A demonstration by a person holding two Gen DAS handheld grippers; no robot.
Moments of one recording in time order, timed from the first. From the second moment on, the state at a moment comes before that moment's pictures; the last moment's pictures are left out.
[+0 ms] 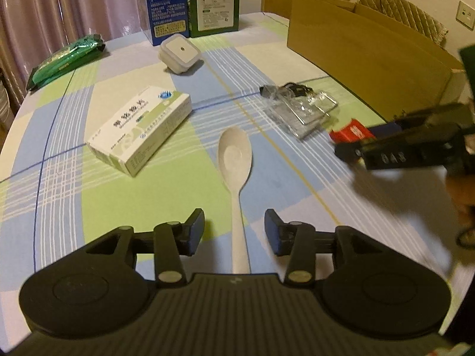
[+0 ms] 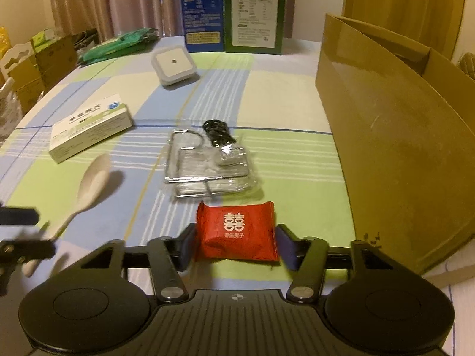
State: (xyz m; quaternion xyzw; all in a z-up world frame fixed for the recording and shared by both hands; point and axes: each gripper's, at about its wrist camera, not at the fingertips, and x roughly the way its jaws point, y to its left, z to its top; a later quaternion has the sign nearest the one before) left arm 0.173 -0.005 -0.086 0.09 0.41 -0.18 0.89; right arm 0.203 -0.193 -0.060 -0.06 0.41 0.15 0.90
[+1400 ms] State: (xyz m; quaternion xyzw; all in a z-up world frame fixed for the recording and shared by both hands) left arm 0.228 -0.035 -0.105 0.09 0.39 -0.15 0.90; right arm 0.204 -0.194 -0.061 -0.02 0.40 0.16 0.90
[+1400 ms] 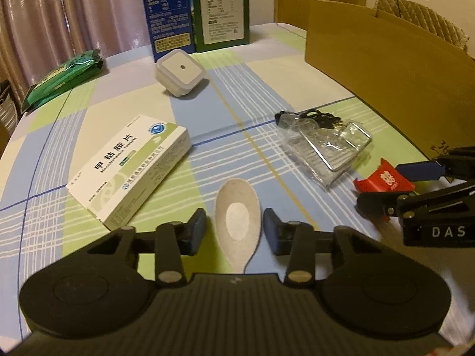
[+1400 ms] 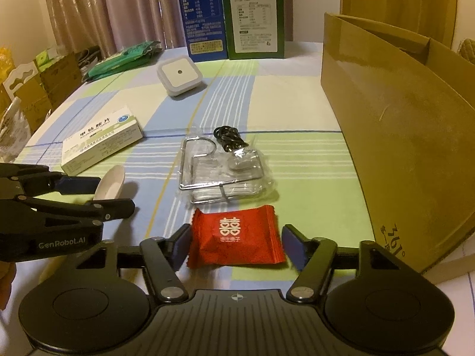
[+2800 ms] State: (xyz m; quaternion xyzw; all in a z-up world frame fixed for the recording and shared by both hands) left arm 0.190 -0.034 -0.063 0.06 0.38 -0.15 0.91; right arm 0.182 -0.208 -0.029 -0.01 0.36 0.15 0.92
